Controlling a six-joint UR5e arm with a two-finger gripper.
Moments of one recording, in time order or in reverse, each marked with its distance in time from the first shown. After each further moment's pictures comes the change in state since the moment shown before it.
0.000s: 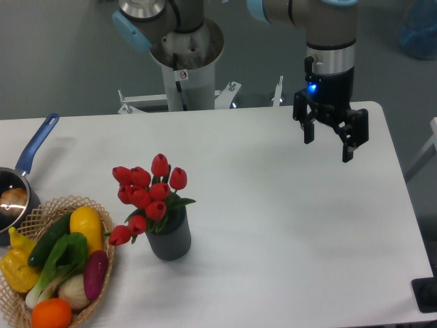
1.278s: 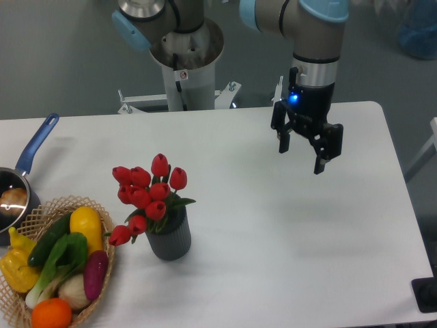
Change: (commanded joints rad) arm -0.023 0.002 -0.092 0.000 -0.190 -0.028
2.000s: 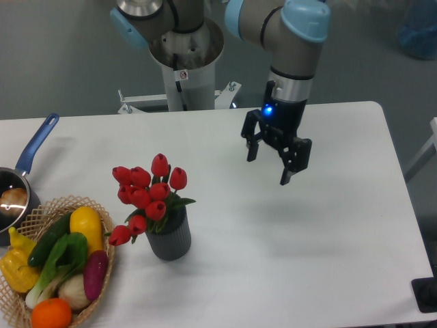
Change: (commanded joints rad) arm -0.080 -0.003 -0.052 -0.015 -0.086 -0.143
